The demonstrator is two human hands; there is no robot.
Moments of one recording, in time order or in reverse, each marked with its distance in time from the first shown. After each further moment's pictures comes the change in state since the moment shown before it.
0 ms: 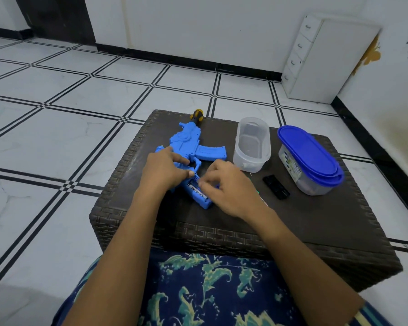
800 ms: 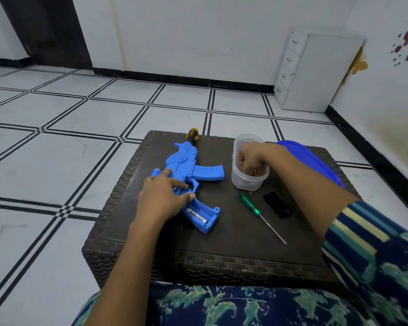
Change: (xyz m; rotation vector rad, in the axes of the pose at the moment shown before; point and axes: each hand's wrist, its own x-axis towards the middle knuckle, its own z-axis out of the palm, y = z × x) left_hand -0.001 0.001 0.005 0.120 -0.027 0.023; right_hand 0.115 0.084 -0.076 -0.383 -0.532 0.452
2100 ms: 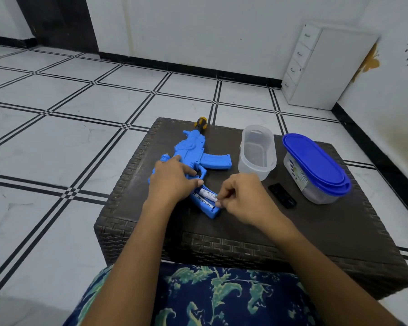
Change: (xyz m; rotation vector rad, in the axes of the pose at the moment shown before) left_hand -0.006 0.009 -0.005 0.011 0.013 -0.002; right_hand -0.110 -0.064 0.093 0.444 0.403 -0.252
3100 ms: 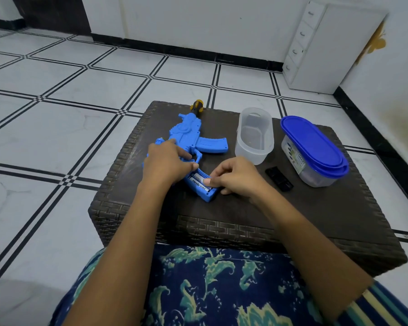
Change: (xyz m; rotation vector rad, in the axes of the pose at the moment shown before) left_hand 0.007 -0.001 0.004 -0.034 0.011 -0.029; right_hand 0.018 0.009 0.007 0.413 -0.121 0.366
